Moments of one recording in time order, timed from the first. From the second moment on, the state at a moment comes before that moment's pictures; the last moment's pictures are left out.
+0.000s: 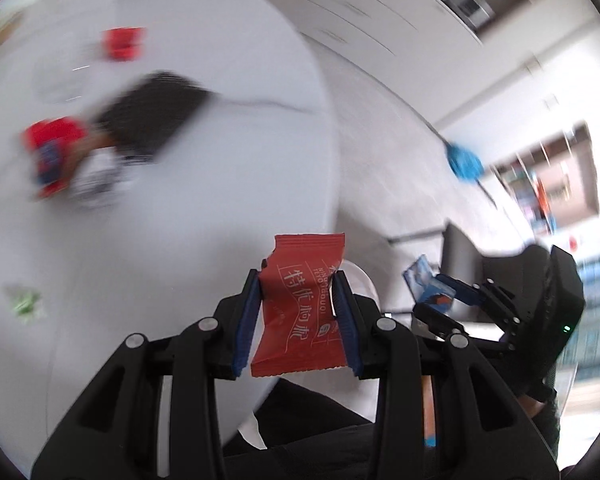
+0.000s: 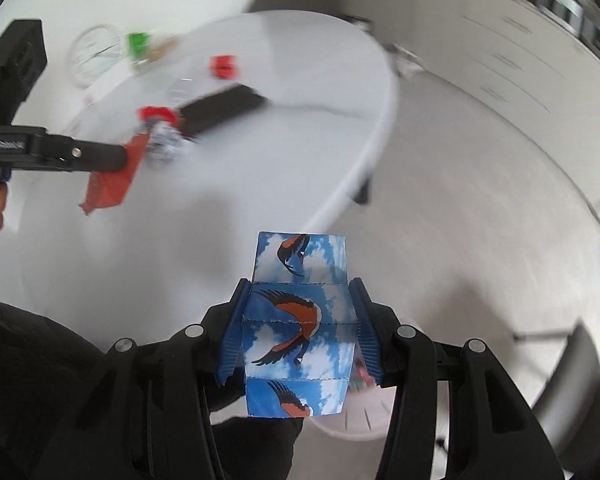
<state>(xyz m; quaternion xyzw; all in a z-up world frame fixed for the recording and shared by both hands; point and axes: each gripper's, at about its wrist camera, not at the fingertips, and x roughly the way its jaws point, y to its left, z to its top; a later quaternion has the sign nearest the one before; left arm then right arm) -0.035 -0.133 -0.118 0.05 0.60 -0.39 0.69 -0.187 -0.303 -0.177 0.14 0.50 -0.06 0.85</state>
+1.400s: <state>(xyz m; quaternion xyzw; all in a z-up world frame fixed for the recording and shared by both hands) -0.184 -0.308 -0.139 0.30 0.55 -0.49 0.60 -0.336 -0.402 -0.222 0.25 0.47 -0.30 0.79</state>
